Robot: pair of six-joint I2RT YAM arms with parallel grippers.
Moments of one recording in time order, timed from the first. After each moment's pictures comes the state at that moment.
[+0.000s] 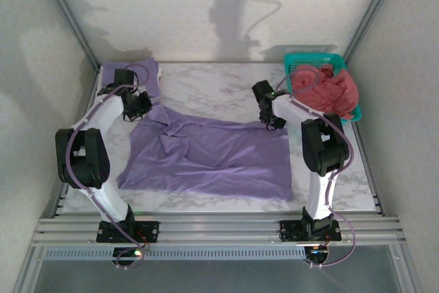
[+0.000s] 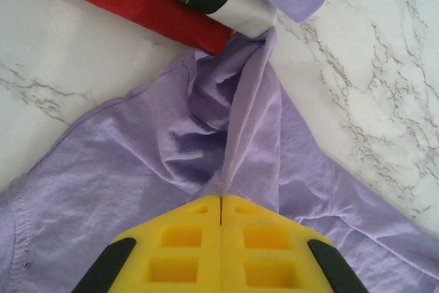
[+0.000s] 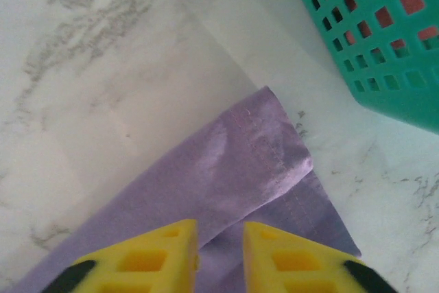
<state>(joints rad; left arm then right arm) 0.04 1.75 1.33 -0.64 0.17 -0.53 0.40 1.97 1.42 -0.78 0.41 0.78</state>
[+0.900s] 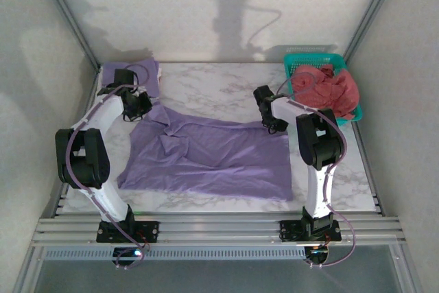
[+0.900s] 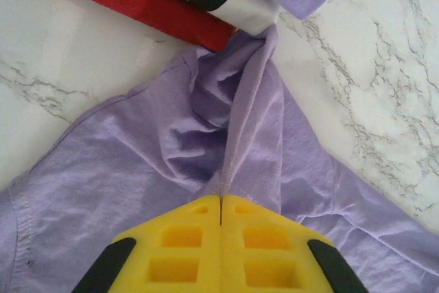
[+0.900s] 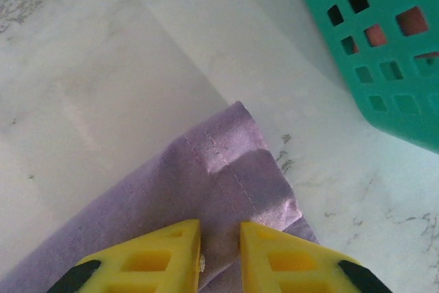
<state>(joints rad) 0.04 1.75 1.33 -0.65 0.17 -0.53 0.37 2.05 1.39 -0.72 0.47 0.73</state>
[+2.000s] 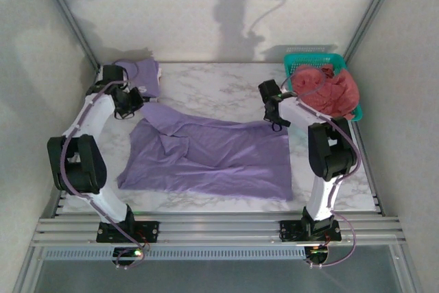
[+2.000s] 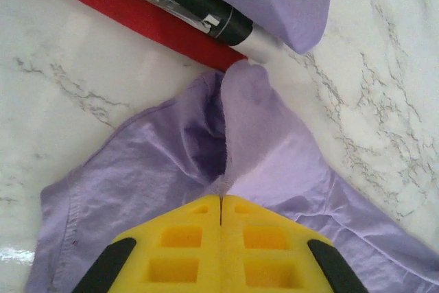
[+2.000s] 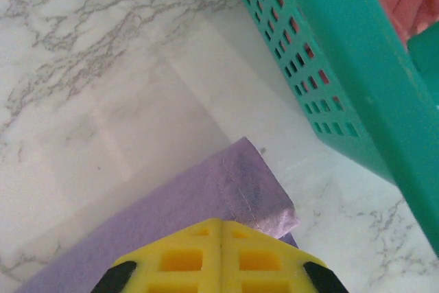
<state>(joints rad) 0.10 1.68 1.36 -0.72 0.17 -0.52 0.37 1.87 1.32 -0.69 0.44 0.69</state>
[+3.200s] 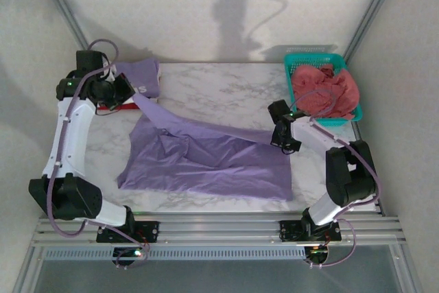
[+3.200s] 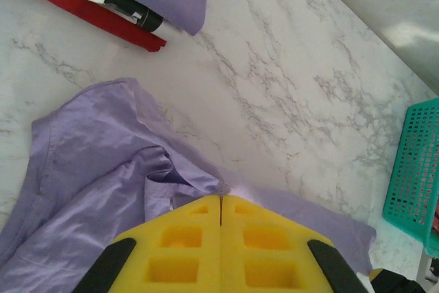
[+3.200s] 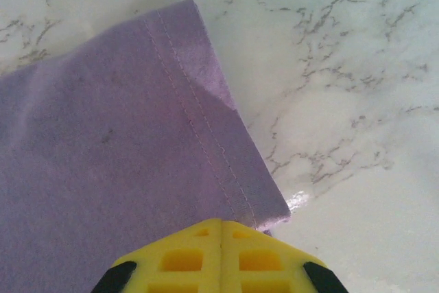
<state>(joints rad) 0.11 1.45 1.58 -1.04 0.29 -0.56 0.37 1.58 1.01 -0.81 0.28 0.70</state>
